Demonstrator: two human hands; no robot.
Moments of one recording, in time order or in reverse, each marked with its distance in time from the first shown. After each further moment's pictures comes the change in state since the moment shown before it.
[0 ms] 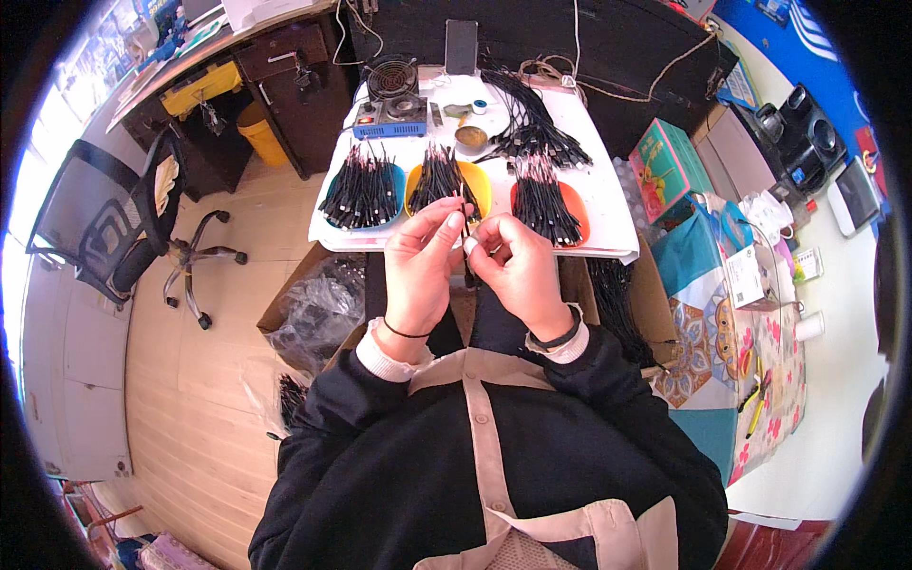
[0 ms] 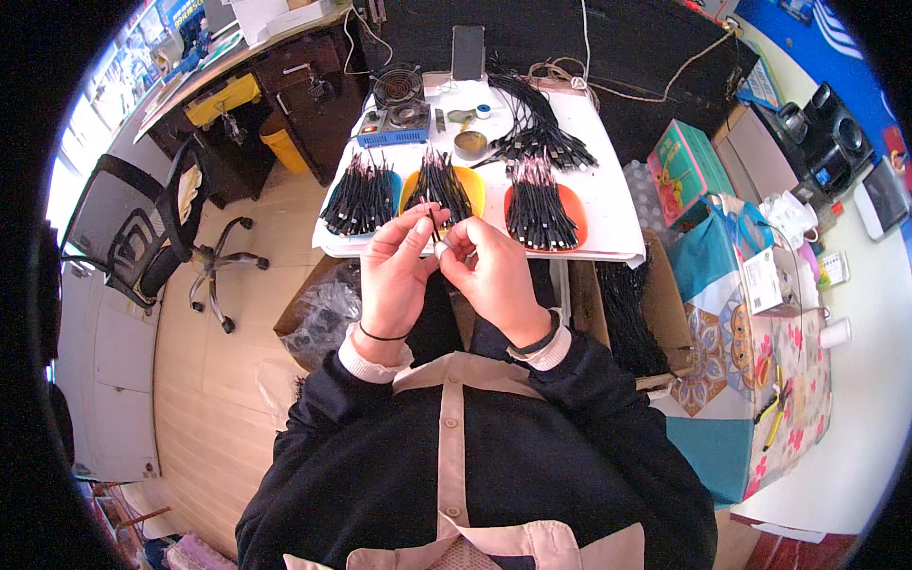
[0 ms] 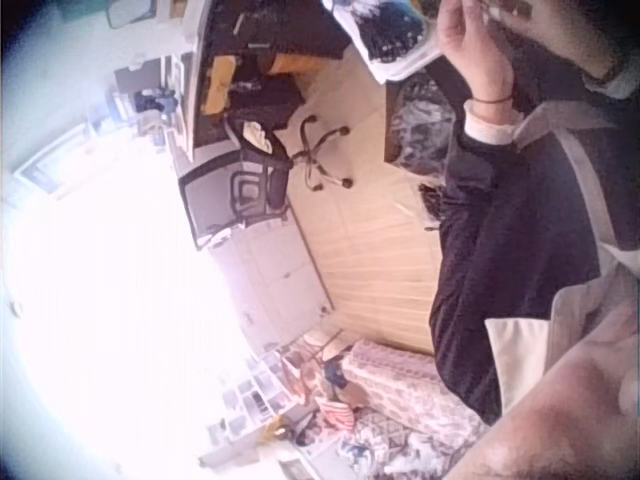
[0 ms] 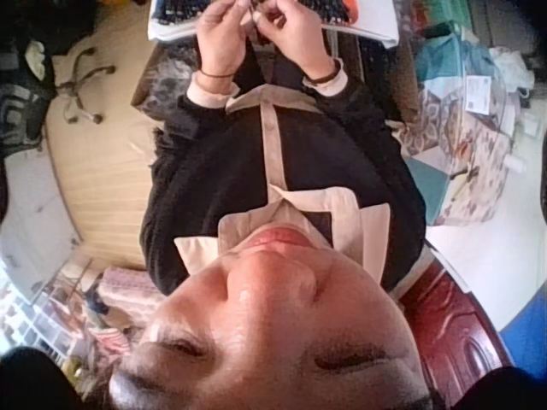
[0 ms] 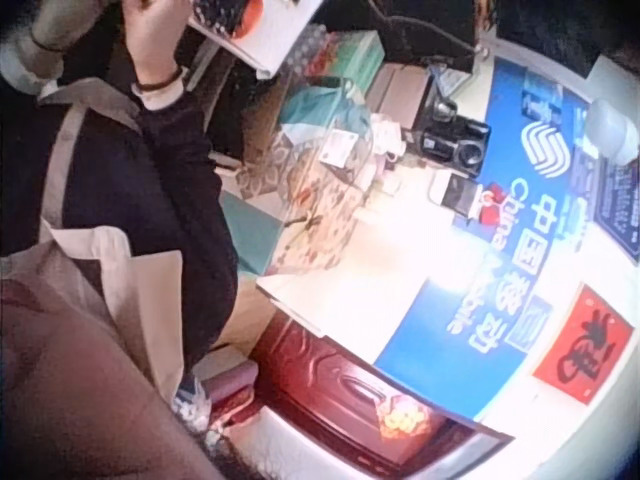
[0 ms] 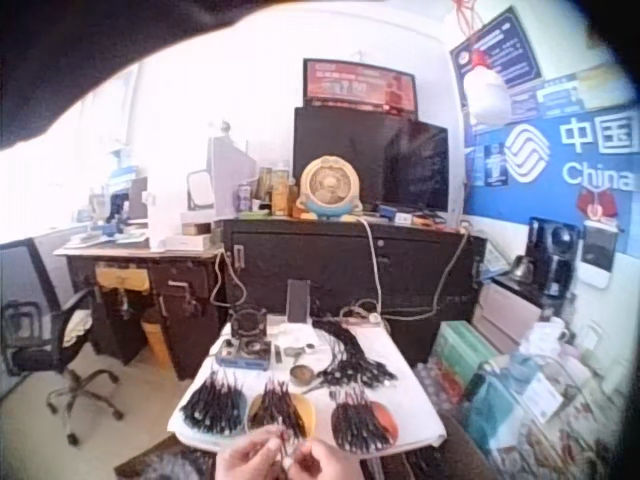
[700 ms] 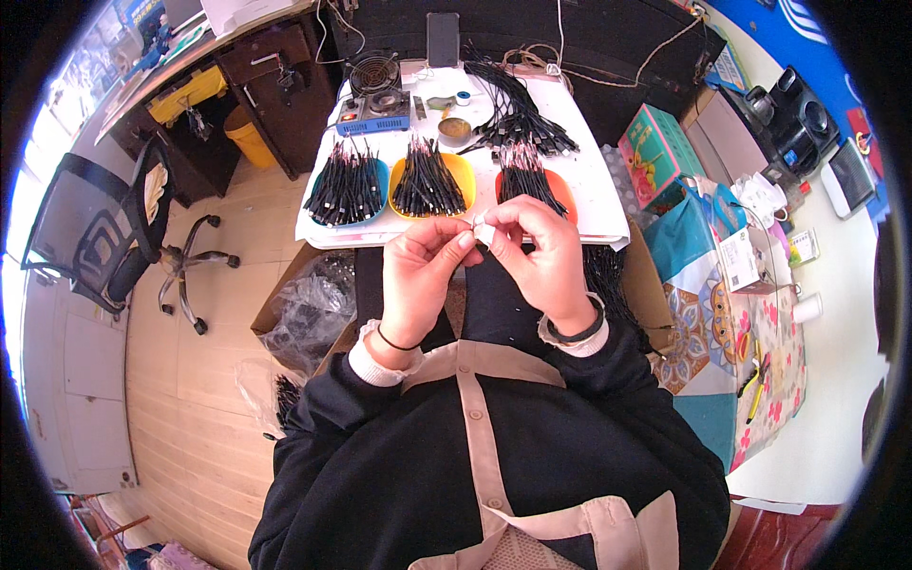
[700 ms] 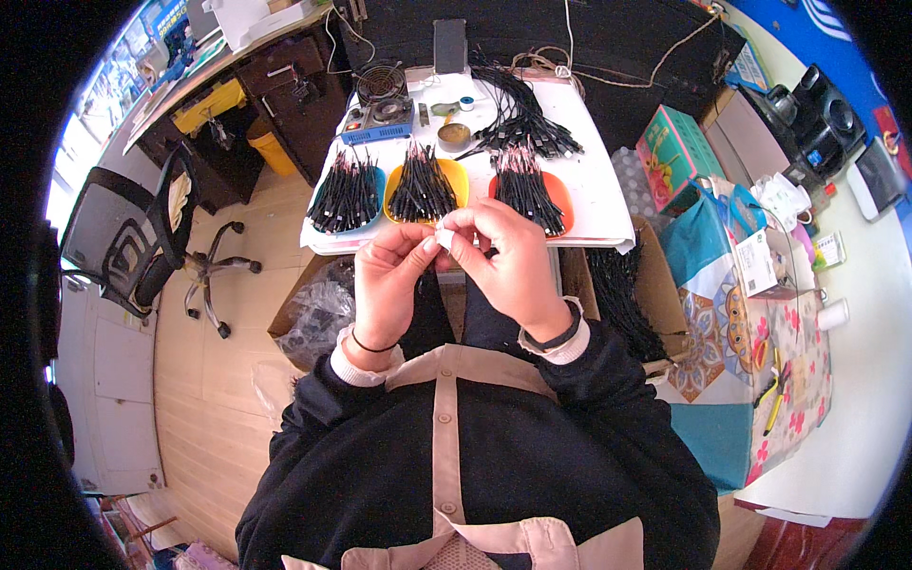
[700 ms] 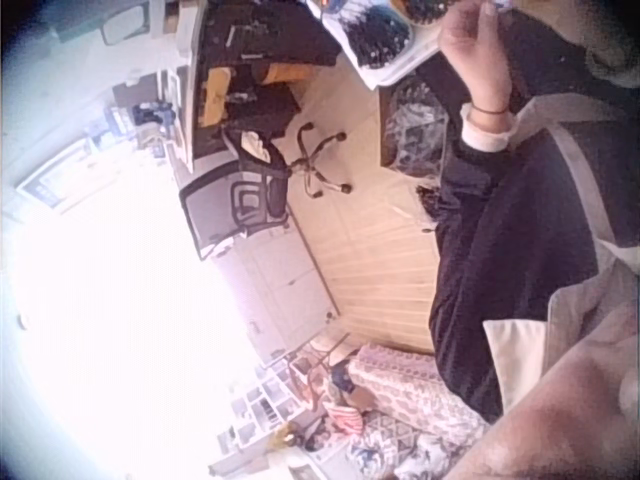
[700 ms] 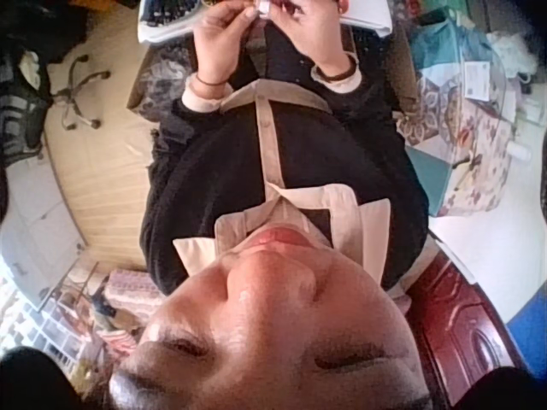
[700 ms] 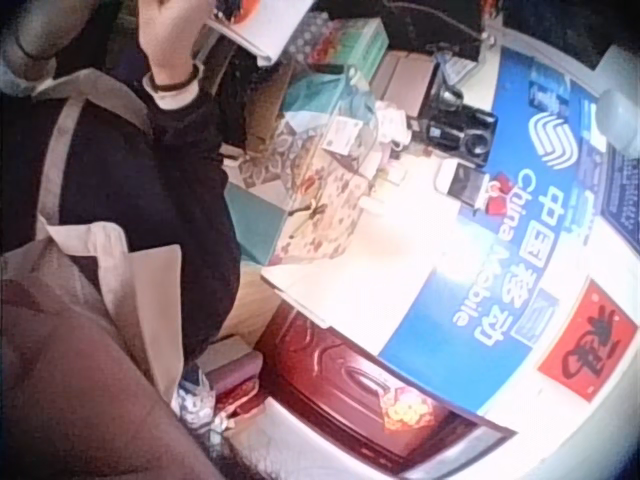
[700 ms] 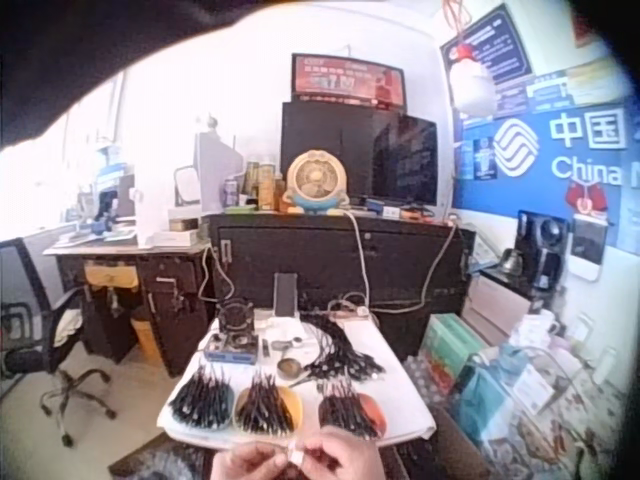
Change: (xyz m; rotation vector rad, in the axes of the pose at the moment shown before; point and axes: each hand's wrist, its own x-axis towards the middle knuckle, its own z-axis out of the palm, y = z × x) left_hand -0.019 0.004 0.014 0.244 -0.144 -0.006; right_hand -0.002 -0.008 -0.042 -0.023 -0.062 -0.198
